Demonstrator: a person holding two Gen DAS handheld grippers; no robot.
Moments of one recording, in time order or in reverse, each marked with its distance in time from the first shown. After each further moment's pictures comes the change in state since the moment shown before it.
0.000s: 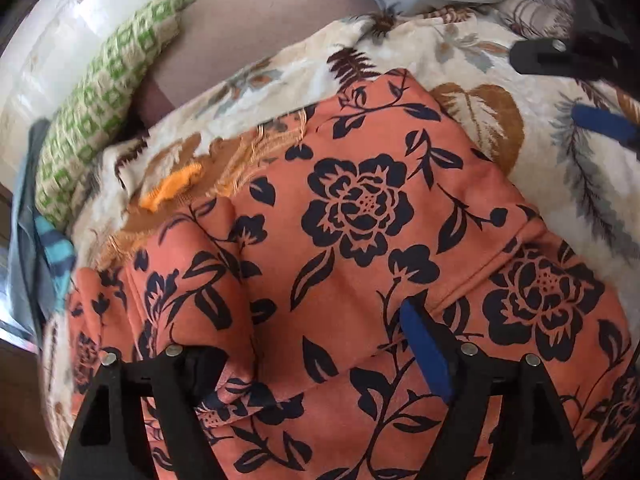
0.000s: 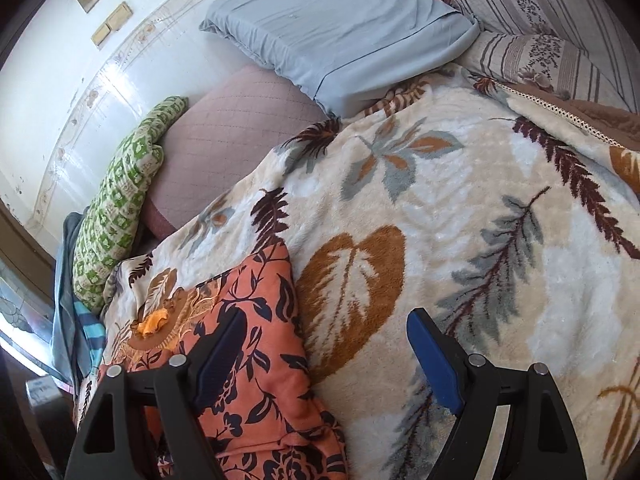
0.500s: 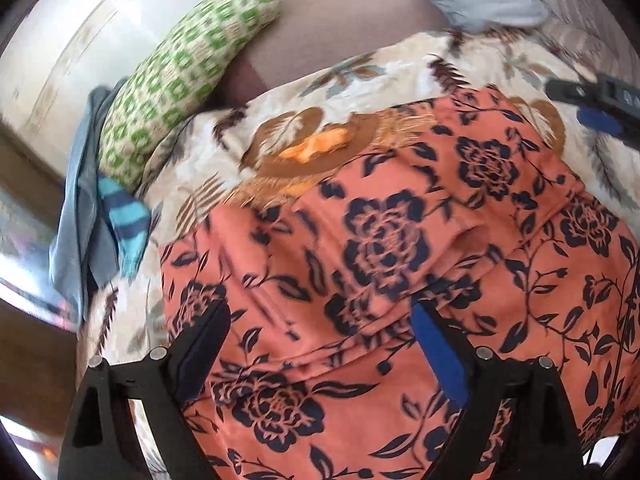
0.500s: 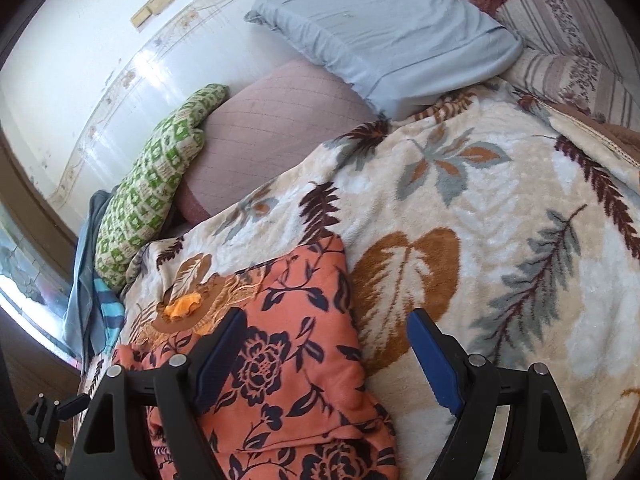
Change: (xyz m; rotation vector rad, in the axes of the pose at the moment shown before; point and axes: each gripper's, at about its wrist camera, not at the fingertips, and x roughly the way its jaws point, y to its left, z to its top) left arm -0.047 0.143 -0.063 -0.155 0.037 0.046; right arm -0.002 0.052 -0.017 -0.141 0.003 0.122
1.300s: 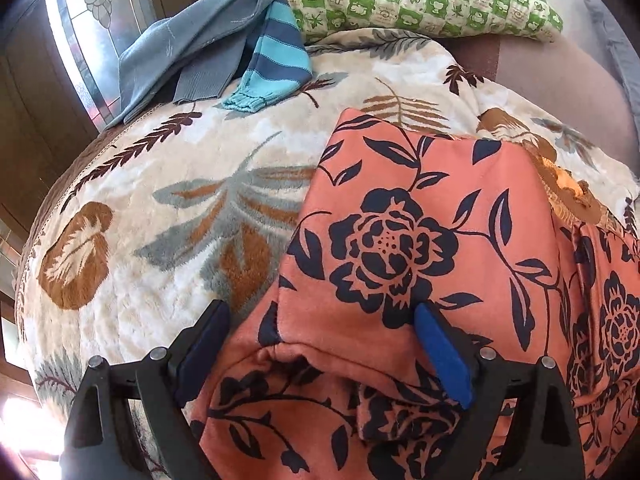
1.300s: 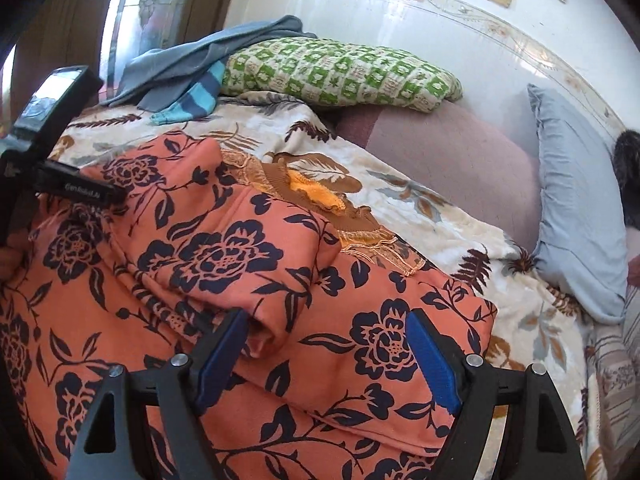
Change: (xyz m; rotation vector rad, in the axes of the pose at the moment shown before) left arm 0.085 0.130 -0.066 -0.650 0.070 0.117; right arm 0.015 0.151 -0.107 -0.982 0.033 0.001
